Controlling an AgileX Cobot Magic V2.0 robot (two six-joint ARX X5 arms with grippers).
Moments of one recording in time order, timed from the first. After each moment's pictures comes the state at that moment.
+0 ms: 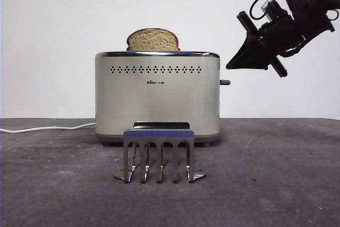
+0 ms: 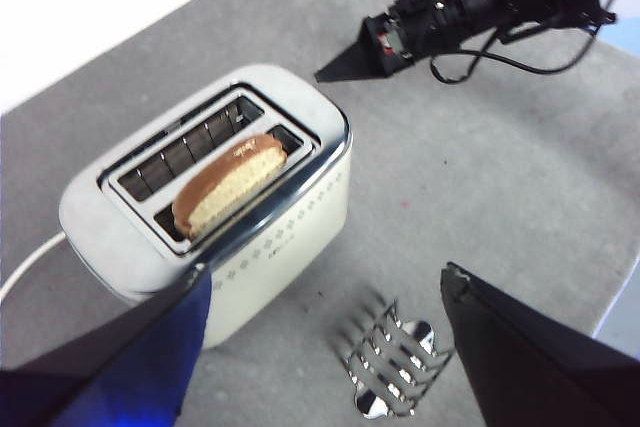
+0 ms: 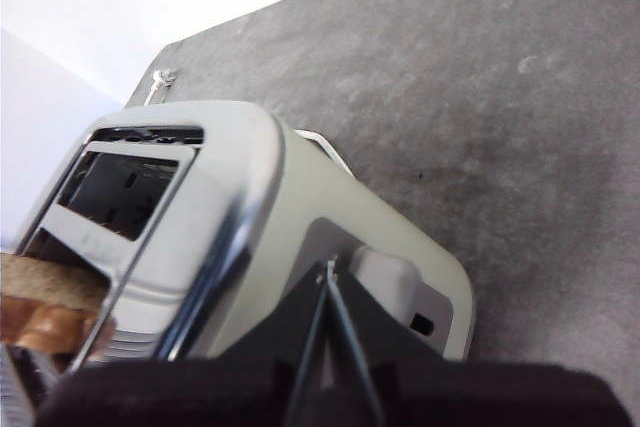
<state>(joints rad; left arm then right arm) -0.52 1.35 1.89 -1.15 0.19 0.17 0.11 1.88 1.35 0.03 -0.71 0.34</state>
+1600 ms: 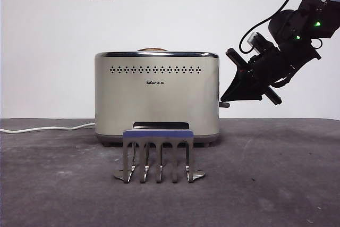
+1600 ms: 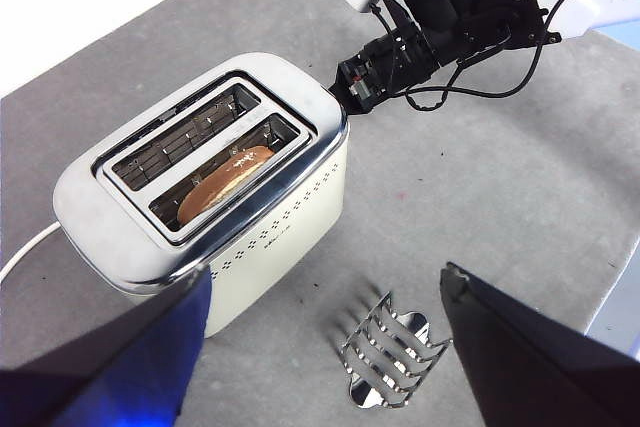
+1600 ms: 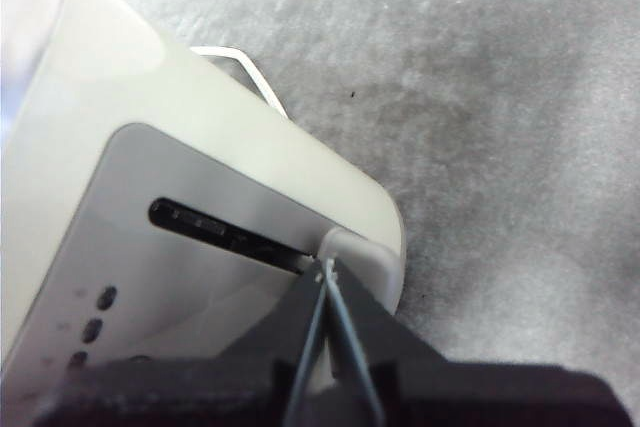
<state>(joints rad) -0.52 1.35 1.89 -1.17 0.19 0.16 0.14 2.03 1.39 -0.07 -0.63 0.21</state>
